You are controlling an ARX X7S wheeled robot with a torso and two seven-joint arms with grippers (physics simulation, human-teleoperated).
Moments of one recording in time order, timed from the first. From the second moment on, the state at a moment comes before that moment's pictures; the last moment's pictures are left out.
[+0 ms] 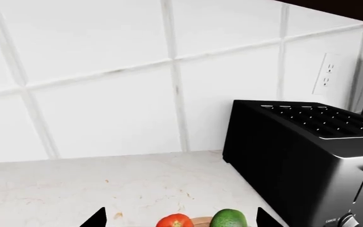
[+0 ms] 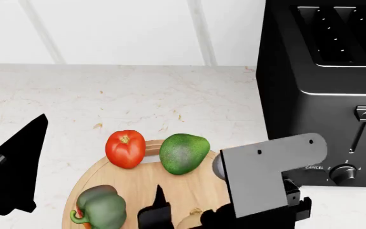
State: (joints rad) left arm -0.80 -0.86 0.25 0.83 -1.81 -0.69 -1.00; right arm 0.77 0.67 -0.37 -0.69 1.89 0.94 1.14
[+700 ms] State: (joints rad) left arm -0.61 -0.83 0.21 0.78 -1.59 -0.64 -0.85; right arm 0.64 0.97 0.02 -0.91 1.64 0.85 1.45
